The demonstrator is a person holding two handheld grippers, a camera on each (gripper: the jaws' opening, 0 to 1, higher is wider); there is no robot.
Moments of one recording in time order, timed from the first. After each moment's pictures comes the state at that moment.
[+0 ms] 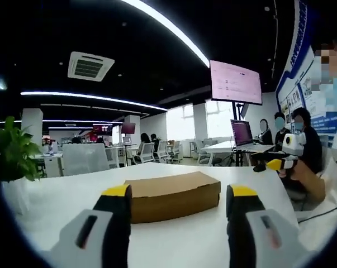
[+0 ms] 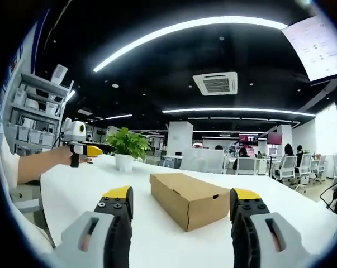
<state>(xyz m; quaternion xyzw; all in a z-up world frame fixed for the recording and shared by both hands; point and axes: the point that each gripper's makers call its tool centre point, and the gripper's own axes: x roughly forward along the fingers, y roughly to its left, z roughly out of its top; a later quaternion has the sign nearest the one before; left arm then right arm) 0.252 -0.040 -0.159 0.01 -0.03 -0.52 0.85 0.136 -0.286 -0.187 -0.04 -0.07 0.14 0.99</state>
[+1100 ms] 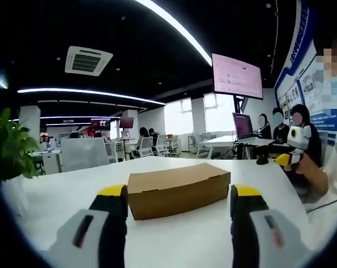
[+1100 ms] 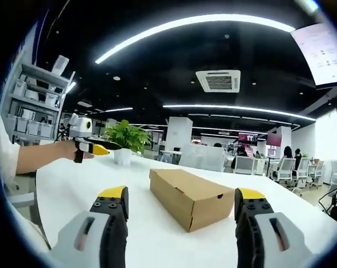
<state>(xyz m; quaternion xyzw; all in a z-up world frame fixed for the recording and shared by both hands) 0.285 -0.031 -0.178 0.02 -0.01 -0.52 0.85 0.146 -0.268 -0.191 -0.07 -0.06 0.14 0.99</state>
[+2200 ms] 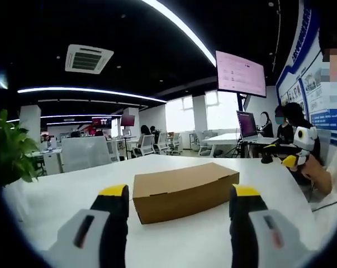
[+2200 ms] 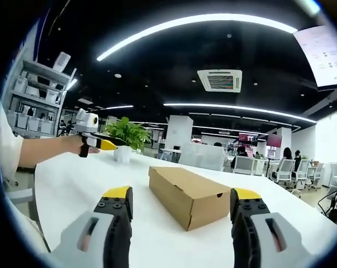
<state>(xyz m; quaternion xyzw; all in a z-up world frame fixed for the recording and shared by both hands) 0.310 -0.036 -0.175 0.03 0.00 -0.52 0.85 0.149 -0.269 -0.196 -0.08 -0.05 0.13 0.99</state>
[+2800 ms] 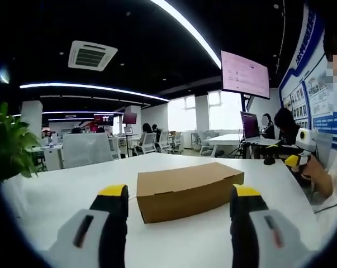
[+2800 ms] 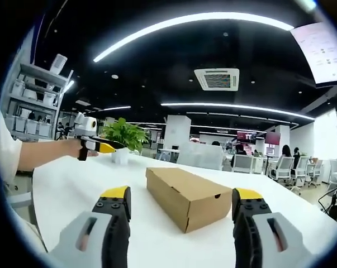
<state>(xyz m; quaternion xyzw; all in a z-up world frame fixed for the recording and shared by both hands) 0.326 -0.036 -0.181 0.02 0.01 -0.52 0.86 0.161 -0.275 -0.193 -0.07 -0.05 0.13 0.99</state>
